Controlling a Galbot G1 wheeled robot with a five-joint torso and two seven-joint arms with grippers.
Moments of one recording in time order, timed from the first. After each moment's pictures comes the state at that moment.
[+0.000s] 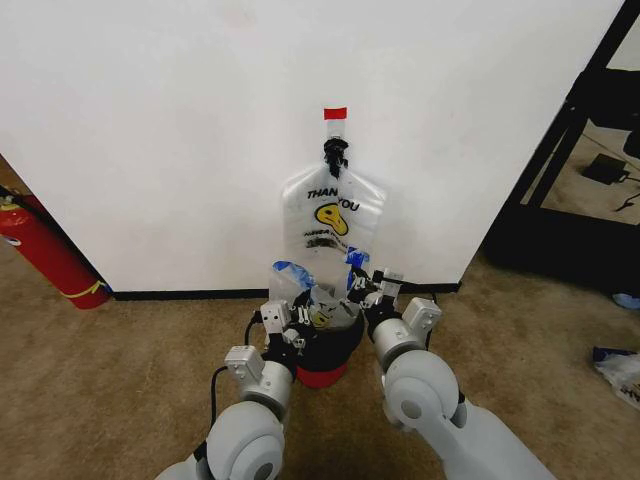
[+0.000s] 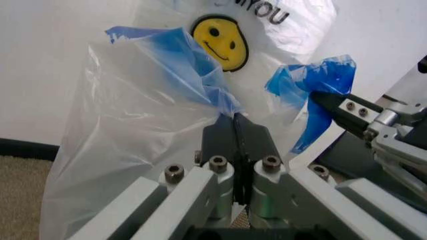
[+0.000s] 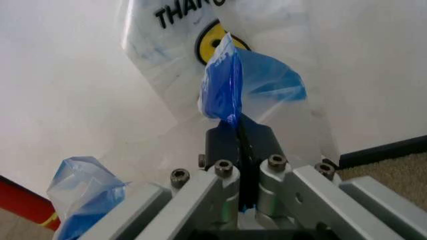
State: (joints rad) left arm 1.21 -1.10 0.10 -2.21 -0.70 0.08 -0.60; right arm -1.01 1.15 -0.08 2.13 0.88 -0.20 0.72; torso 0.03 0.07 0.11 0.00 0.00
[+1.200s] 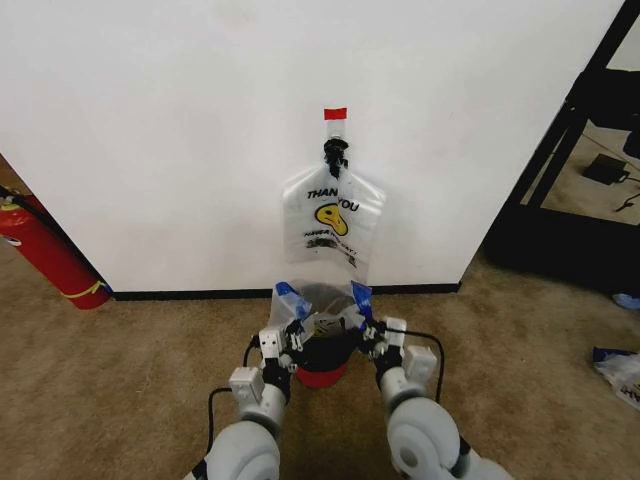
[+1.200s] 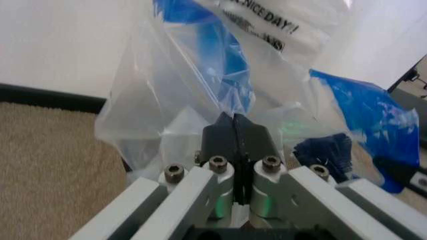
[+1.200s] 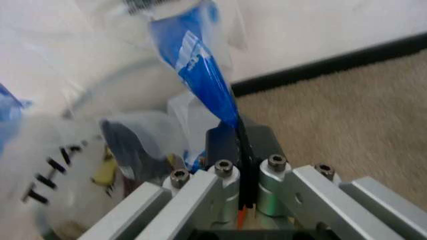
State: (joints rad) left arm 1.31 -1.09 0.11 -2.10 -0.61 0.06 -0.60; right arm -1.29 1.15 -0.04 2.09 0.70 -0.24 0.72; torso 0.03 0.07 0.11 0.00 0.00
